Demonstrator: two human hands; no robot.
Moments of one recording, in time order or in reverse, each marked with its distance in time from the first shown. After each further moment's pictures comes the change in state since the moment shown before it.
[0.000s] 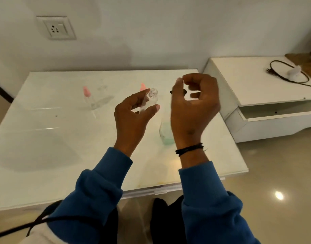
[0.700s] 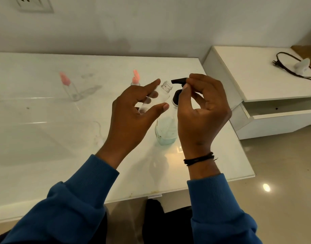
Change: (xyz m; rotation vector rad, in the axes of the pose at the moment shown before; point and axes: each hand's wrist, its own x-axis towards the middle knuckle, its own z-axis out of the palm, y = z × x) left_hand 0.011 -0.023 0.018 0.137 -0.181 0.169; right_hand -0.011 0.076 0.005 -0.037 -0.098 -0.113
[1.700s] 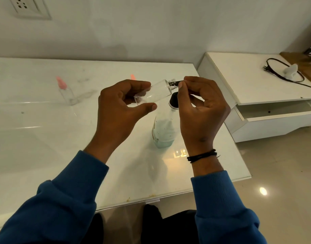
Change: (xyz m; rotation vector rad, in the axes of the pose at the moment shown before) left_hand 0.014 -0.001 -0.017 -0.066 0.011 -0.035; right_hand 0.010 0.008 -0.004 0.070 -0.050 0.018
